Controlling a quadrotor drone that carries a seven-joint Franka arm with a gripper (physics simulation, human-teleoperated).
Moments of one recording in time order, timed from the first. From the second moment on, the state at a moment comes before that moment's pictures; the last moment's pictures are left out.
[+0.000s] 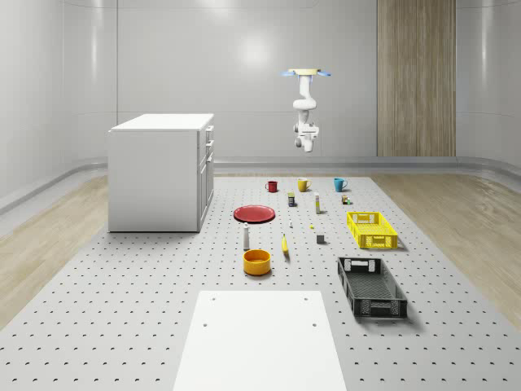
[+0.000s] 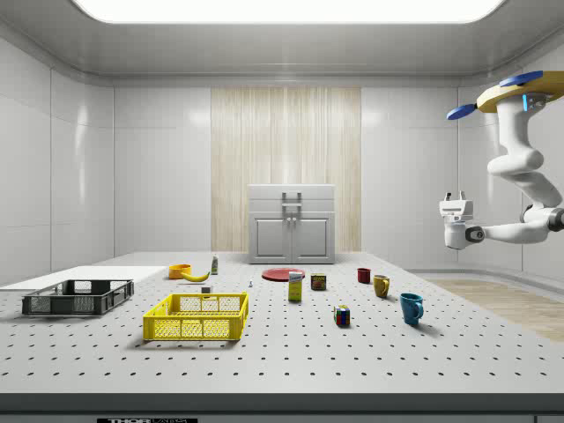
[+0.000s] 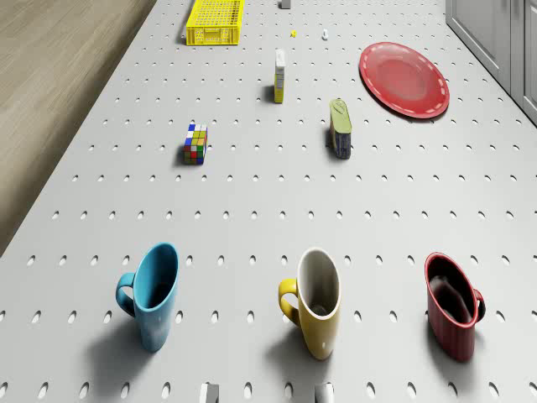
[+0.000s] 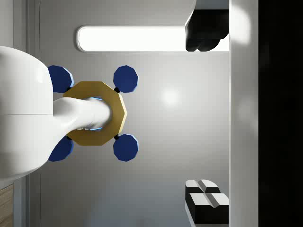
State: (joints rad) arm 0.00 -0.79 0.00 -2.34 0.00 1.55 0.79
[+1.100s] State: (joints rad) arm -0.01 -0.70 0.00 -2.05 0.00 1.36 0.78
